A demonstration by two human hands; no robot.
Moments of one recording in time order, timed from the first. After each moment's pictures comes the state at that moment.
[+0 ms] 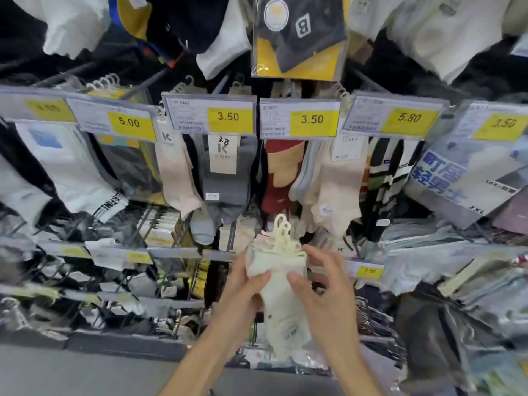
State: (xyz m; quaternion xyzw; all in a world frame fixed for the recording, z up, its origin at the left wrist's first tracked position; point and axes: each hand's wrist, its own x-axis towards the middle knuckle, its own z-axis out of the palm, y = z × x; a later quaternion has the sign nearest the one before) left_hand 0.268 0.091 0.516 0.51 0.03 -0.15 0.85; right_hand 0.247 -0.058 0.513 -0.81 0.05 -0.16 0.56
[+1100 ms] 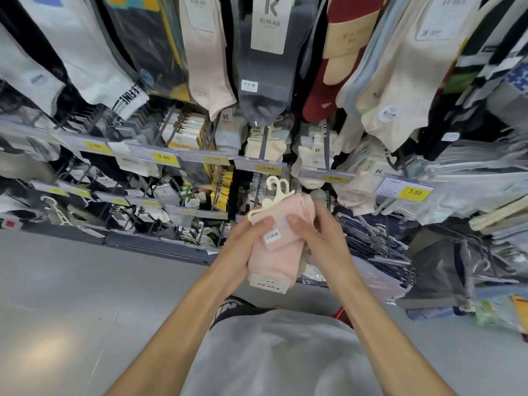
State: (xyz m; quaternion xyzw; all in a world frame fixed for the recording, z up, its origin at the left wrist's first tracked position) left_hand 0.227 0.140 0.450 0.52 0.16 -0.20 0.82; right_hand 0.229 -0.016 0.456 -0.69 0.08 0.08 0.71
